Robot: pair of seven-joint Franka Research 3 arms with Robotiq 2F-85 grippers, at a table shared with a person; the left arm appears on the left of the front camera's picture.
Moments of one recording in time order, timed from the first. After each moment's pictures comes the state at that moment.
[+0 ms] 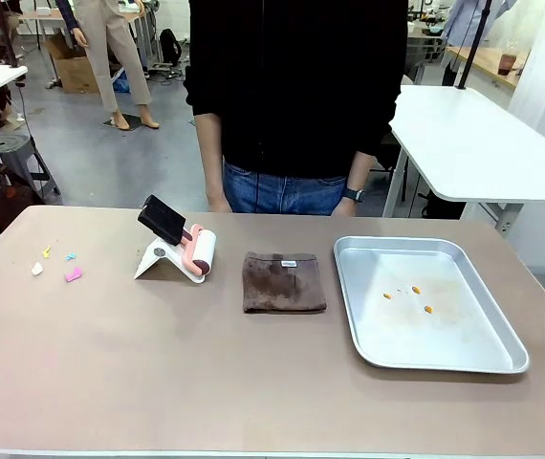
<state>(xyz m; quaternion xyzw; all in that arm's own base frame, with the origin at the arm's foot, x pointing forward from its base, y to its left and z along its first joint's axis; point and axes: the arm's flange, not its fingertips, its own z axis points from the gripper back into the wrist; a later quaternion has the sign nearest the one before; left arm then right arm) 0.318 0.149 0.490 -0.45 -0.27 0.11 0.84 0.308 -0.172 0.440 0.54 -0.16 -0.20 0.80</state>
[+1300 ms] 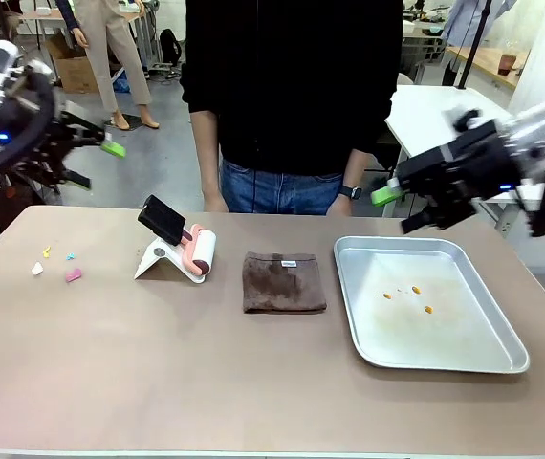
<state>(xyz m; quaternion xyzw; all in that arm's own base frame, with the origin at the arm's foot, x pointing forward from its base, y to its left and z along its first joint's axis) 0.464 -0.033 0.491 -0.36 -0.18 0.03 0.92 0.381 0.141 0.477 0.39 -0.11 0.08 0.91</state>
